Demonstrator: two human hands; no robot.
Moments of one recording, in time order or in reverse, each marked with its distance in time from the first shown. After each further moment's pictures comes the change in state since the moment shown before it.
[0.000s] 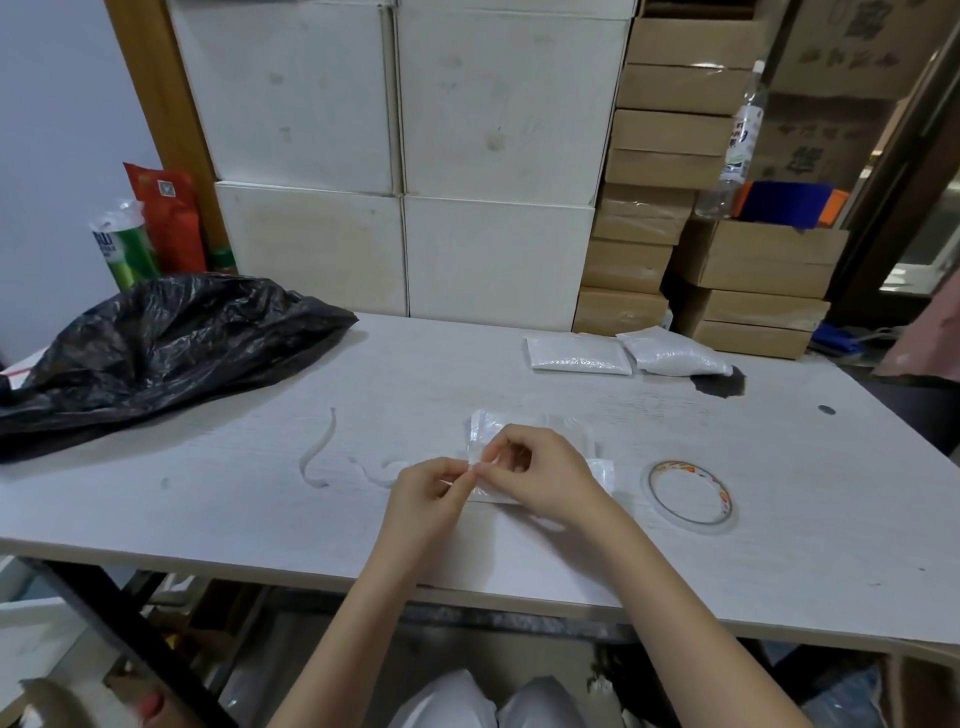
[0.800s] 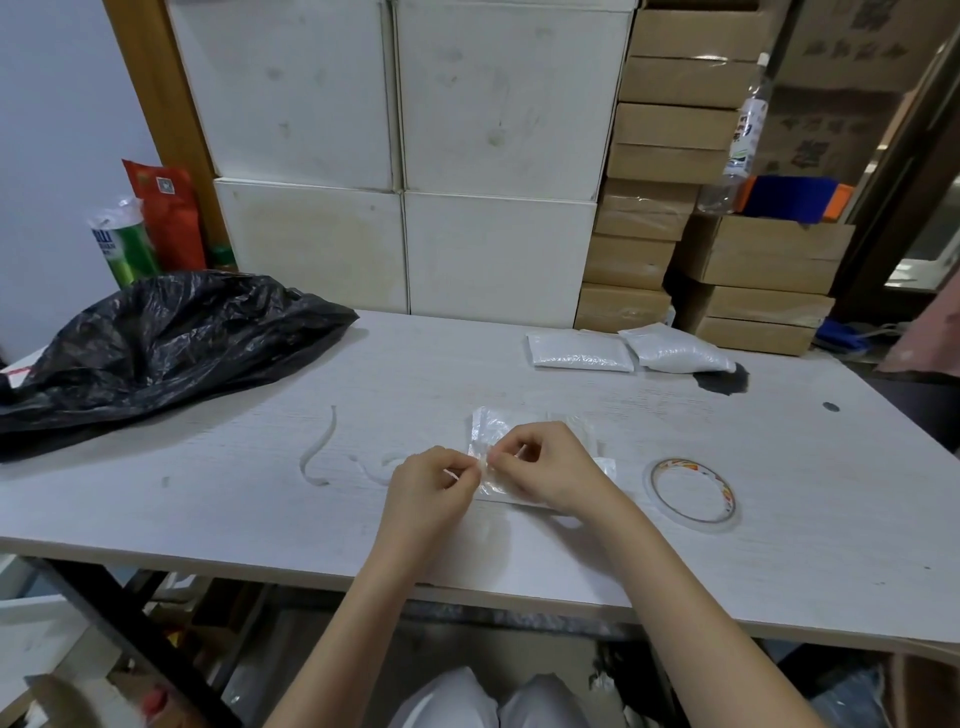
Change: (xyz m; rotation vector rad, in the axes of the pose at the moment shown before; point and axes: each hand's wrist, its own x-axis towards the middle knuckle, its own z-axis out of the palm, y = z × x) left_hand 0.004 0.008 0.000 0.131 0.043 -0.008; right_hand 0.004 0.000 -0.005 0.163 -0.046 0.072
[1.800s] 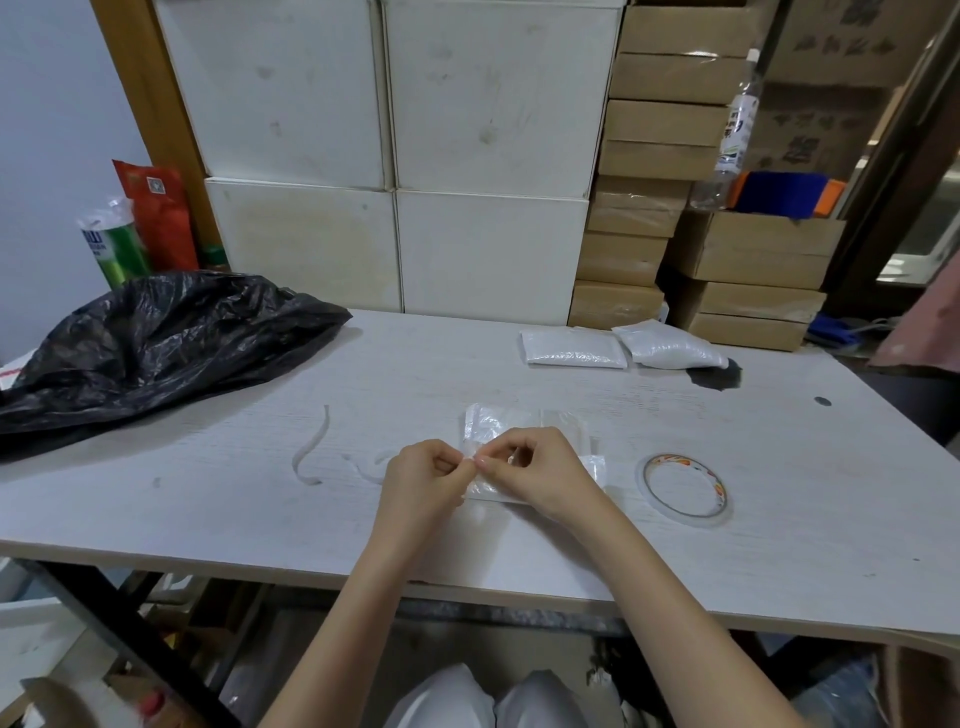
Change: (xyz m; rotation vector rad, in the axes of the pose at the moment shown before) left_hand 0.007 0.002 0.002 -0.072 -0.004 -0.105; right_hand -0.002 0.014 0.007 0.074 0.047 -0.032
